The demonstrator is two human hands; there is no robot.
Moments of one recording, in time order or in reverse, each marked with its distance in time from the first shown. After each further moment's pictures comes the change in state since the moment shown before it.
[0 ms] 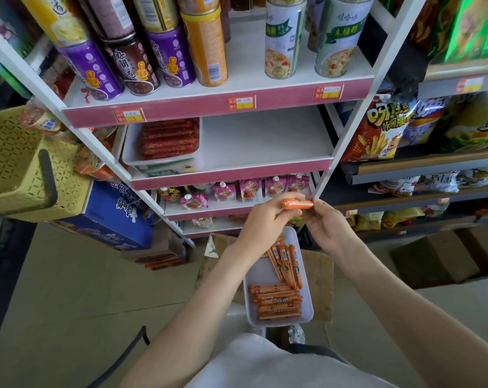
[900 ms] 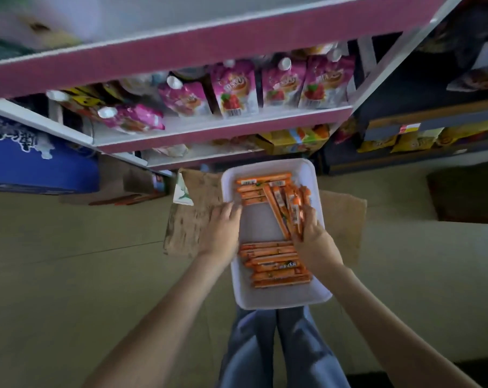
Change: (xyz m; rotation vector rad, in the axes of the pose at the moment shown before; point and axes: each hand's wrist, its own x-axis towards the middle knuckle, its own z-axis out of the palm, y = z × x) left_hand -0.018 -0.320 0.119 0.775 -0.328 -0.435; right_hand 0.144 0.204 -0.166 -1.588 -0.059 0.055
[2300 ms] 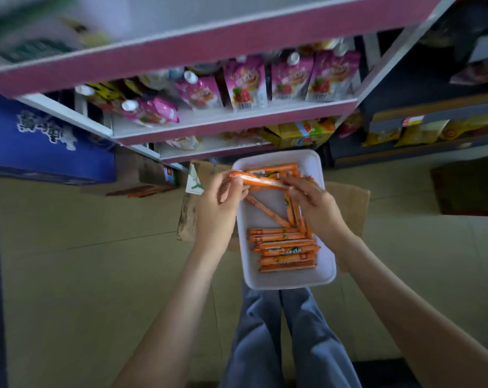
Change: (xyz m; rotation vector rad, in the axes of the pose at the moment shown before) left_hand -0.041 0.023 -0.078 -1.377 0.343 -0.232; right_hand -0.009 -0.043 -0.038 0.426 0.063 -0.256
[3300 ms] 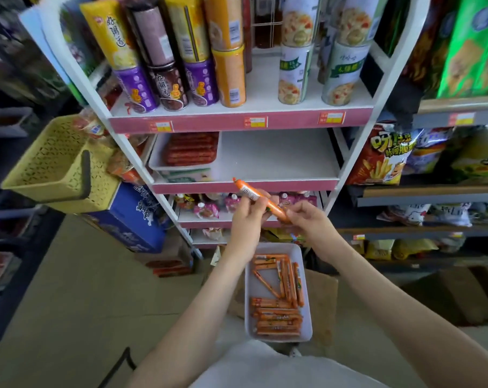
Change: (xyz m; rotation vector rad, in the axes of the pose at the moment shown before) left_hand -0.148 0.225 0.006 -0.286 -0.159 0.308; right_hand -0.130 -0.242 -0.095 0.352 -0.080 -0.204
